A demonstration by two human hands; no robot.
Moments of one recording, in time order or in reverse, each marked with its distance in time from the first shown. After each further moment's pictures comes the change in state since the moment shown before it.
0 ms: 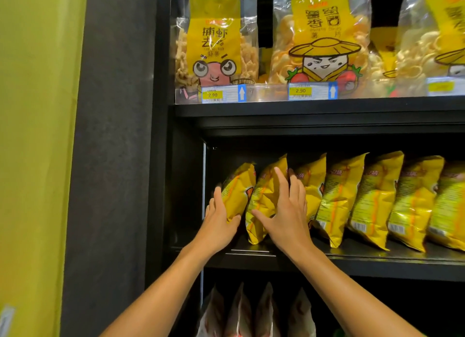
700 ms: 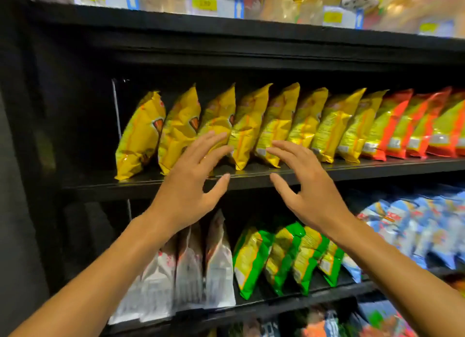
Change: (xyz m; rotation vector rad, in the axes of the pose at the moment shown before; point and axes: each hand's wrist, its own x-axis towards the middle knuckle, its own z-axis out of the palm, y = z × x) left_hand -0.100 0.104 0.060 0.107 0.042 0.794; right_hand -0.101 0.091 -0.199 -0.155 -0.107 -0.252
